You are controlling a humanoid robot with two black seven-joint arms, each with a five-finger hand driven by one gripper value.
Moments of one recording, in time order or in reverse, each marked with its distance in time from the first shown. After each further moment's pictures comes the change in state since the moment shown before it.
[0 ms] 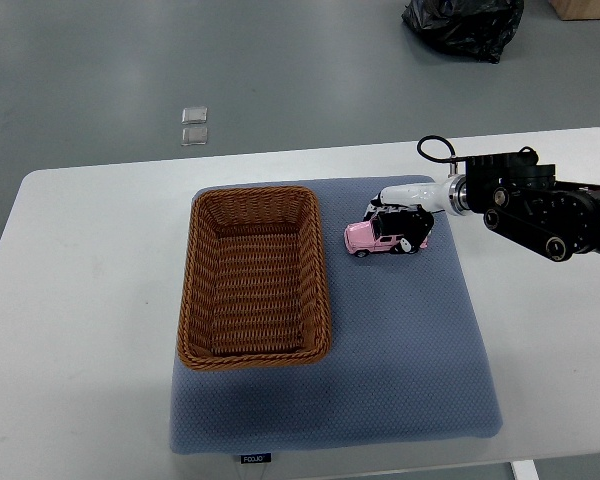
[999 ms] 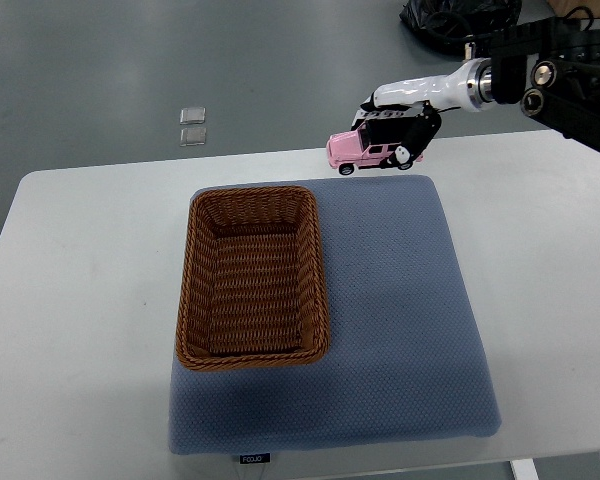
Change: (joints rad) left arm 0.000 0.000 -0.001 -0.005 0.000 0.000 0.000; right arm 0.300 -0.113 0.020 0.183 0.072 0.142 0.007
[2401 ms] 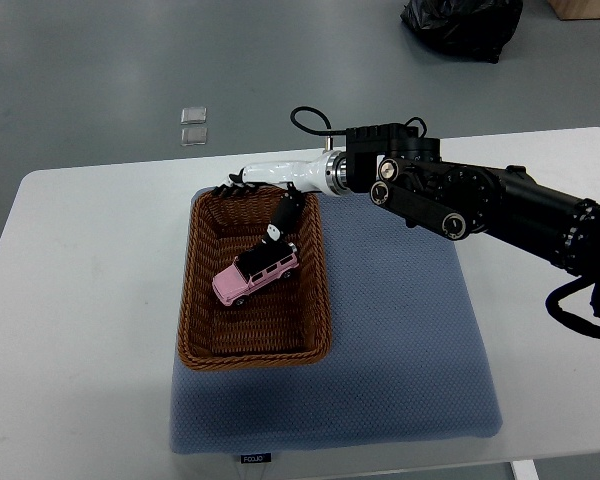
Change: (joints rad) left arm -0.002 0.000 0.002 -0.001 0.001 -0.001 0.000; right arm -0.211 0.369 0.253 -0.184 0.048 -0.096 -0.007
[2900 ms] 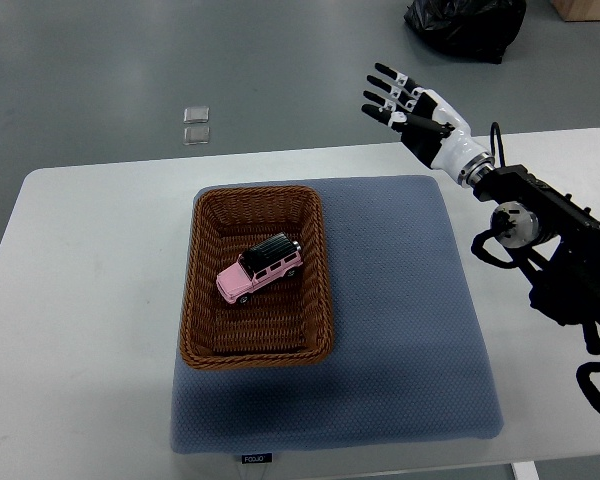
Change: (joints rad) left arm 0.000 0.000 0.001 -0.001 0.000 0.000 0.000; right arm -0.442 -0.100 0.673 -0.053 0.824 0.007 0.112
